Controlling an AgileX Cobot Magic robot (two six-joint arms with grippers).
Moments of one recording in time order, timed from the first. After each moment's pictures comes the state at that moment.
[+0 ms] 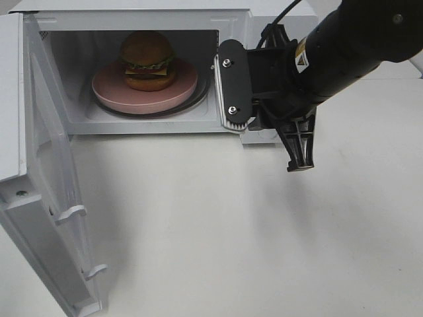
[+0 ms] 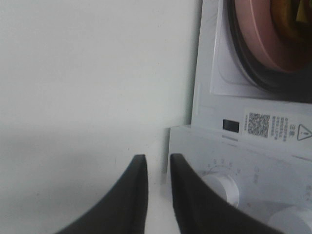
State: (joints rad) left arm 0.04 0.00 -0.51 0.01 1.04 0.03; right arm 0.64 1.58 -1.04 -0.26 0.45 -0.96
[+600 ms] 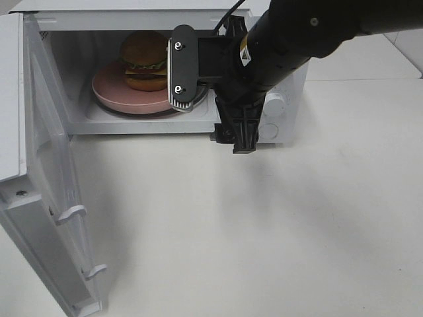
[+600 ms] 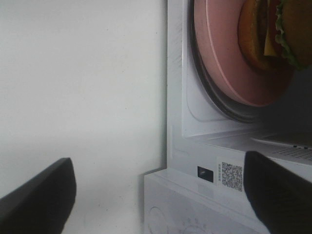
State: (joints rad) left arm 0.04 0.00 -0.51 0.01 1.04 0.03; right arm 0.70 1.76 -1.22 -0.33 0.40 -0.79
